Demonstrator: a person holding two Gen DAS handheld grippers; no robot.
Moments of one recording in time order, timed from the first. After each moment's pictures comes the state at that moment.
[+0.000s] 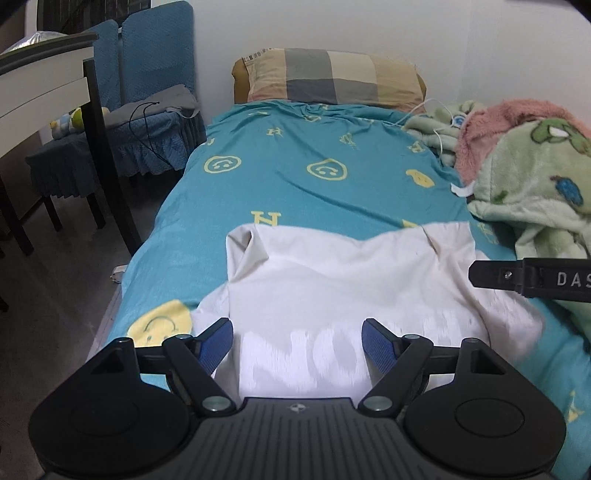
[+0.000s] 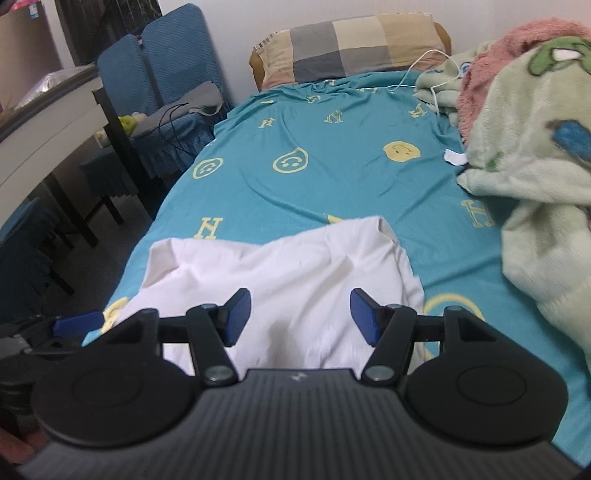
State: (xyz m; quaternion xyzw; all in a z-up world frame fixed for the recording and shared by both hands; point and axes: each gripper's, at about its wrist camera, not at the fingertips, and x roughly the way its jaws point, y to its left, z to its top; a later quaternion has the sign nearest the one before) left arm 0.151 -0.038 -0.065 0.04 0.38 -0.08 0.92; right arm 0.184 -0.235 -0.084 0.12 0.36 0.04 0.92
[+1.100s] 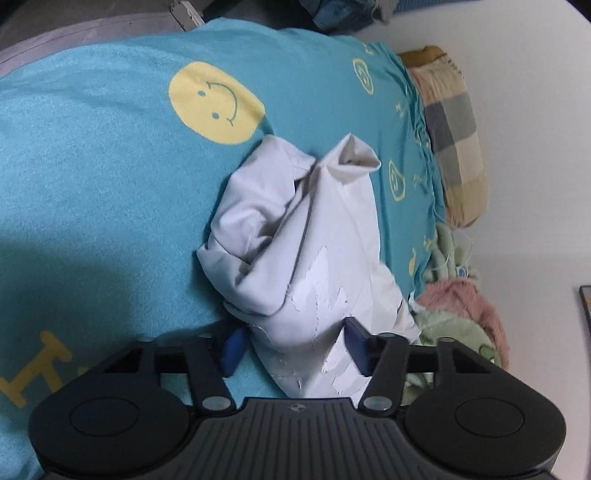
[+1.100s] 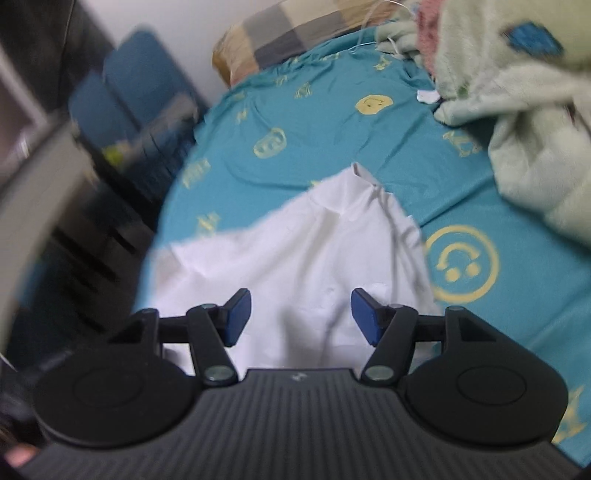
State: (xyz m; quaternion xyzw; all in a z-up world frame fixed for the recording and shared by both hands) left arm 0.149 0.061 -0.150 -0.52 0.46 -0.04 0.72; right arm 0.174 -0.263 -0.095 0.31 0.37 0.04 0.88
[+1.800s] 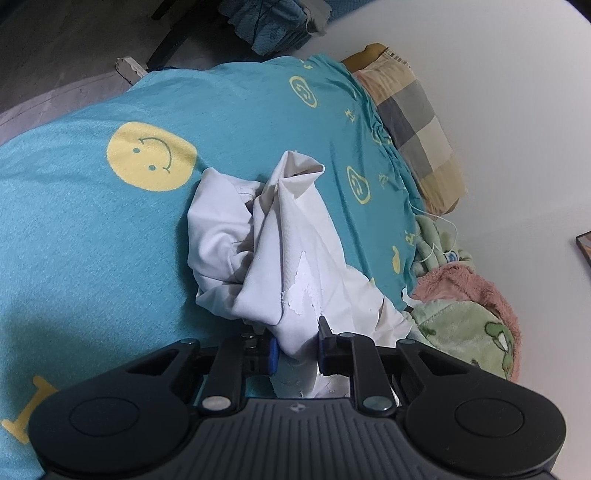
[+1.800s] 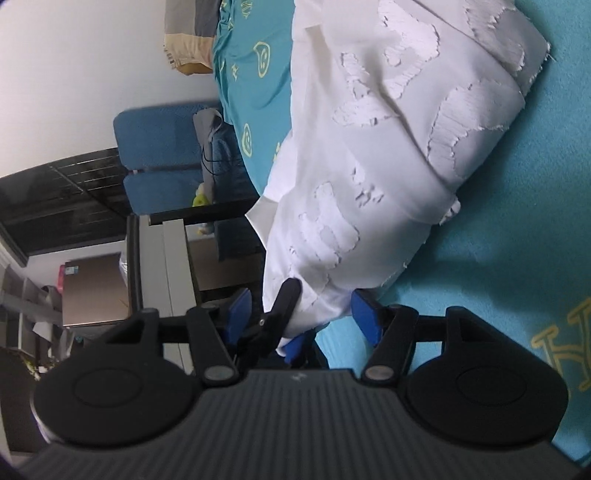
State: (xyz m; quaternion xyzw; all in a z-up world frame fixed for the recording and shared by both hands) left arm 0.152 0.037 -0.111 -0.43 0.42 -0.08 0.79; right arm 0.167 -0.228 -0.184 0.64 0.40 0.12 0.64
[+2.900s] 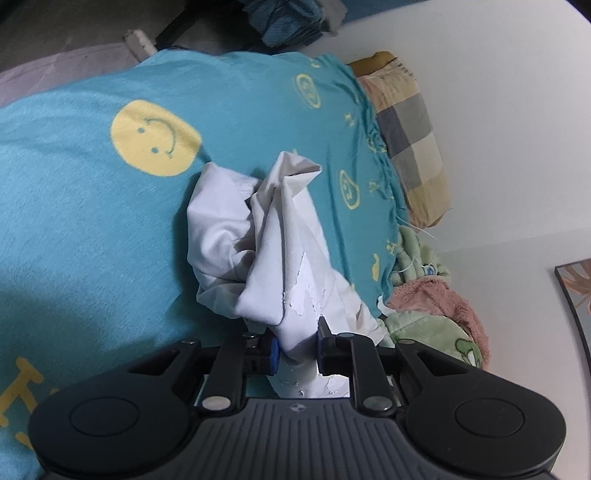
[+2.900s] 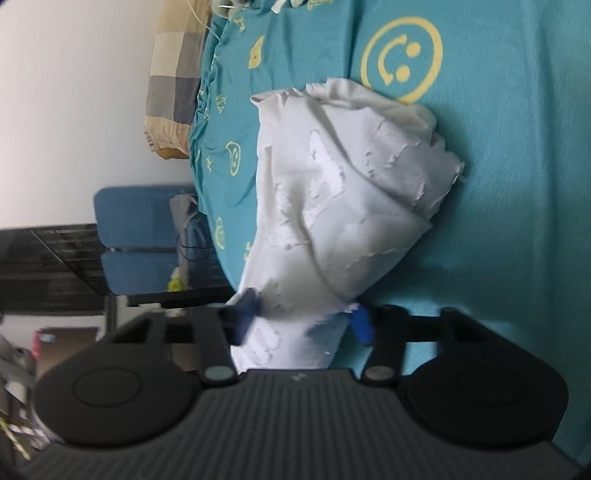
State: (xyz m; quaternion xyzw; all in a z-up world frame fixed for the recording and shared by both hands) left arm 0.154 0.055 -0.125 -0.50 0.42 -0.09 0.75; right arm 0.154 -0.268 -0.187 0.64 0.33 -0.02 0.69
